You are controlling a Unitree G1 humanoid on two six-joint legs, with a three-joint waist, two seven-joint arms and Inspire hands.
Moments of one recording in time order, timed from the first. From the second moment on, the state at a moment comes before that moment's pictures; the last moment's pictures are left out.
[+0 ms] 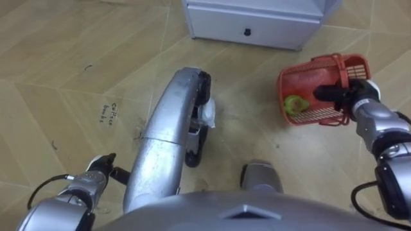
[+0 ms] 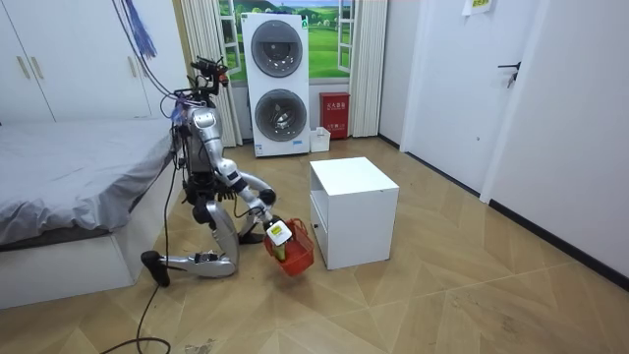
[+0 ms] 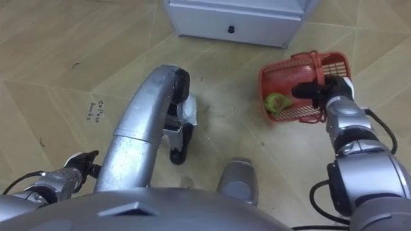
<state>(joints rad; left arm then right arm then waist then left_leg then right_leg) -0.11 0.31 -0.20 1.35 -0.05 0.02 0.02 -0.36 -0.46 0.17 1.09 0.34 0.02 -0.07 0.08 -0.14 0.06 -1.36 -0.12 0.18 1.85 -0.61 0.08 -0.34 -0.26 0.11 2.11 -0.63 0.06</state>
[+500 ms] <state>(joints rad) 0.07 0.29 -0.12 1.30 -0.12 0.02 0.14 -0.24 -0.36 0.12 0.48 0.22 0.09 -0.17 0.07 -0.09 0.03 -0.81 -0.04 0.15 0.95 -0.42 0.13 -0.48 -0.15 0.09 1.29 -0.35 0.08</state>
